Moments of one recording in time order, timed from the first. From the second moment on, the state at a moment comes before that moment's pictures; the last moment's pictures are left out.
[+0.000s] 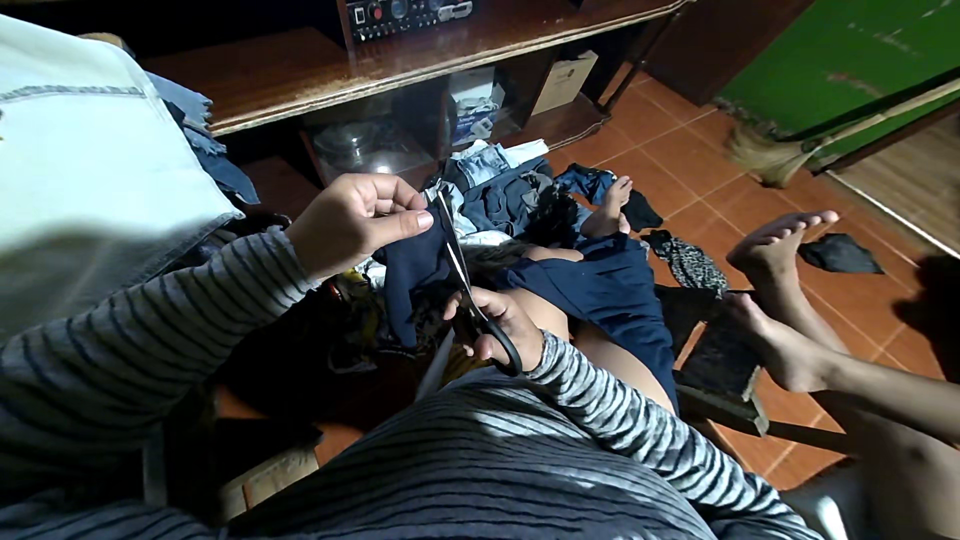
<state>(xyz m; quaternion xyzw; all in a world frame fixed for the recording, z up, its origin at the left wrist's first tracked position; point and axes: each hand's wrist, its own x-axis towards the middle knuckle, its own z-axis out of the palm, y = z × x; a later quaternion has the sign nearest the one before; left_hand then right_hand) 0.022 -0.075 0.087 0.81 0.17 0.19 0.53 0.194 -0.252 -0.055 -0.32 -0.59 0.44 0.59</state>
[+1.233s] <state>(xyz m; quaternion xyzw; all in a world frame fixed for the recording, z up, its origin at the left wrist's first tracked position) 0.022 -0.086 0.085 0.81 0.18 0.15 0.53 0.188 -0.246 -0.050 -0.38 -0.61 0.38 0.58</state>
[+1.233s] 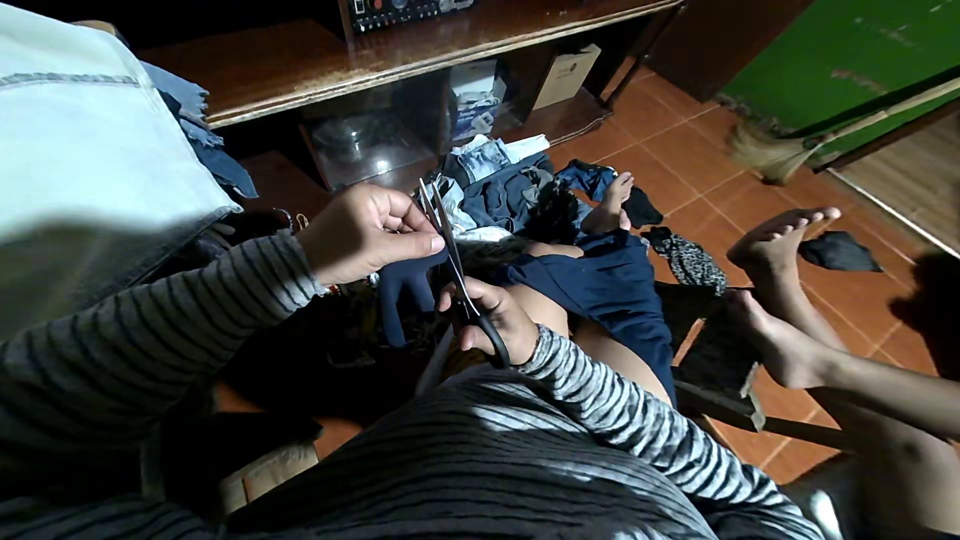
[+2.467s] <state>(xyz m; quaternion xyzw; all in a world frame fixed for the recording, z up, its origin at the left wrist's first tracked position) 0.025 -0.082 0.070 0.79 0.09 0.18 0.58 0.205 -0.221 0.028 -0.42 -0.63 0.26 0.60</state>
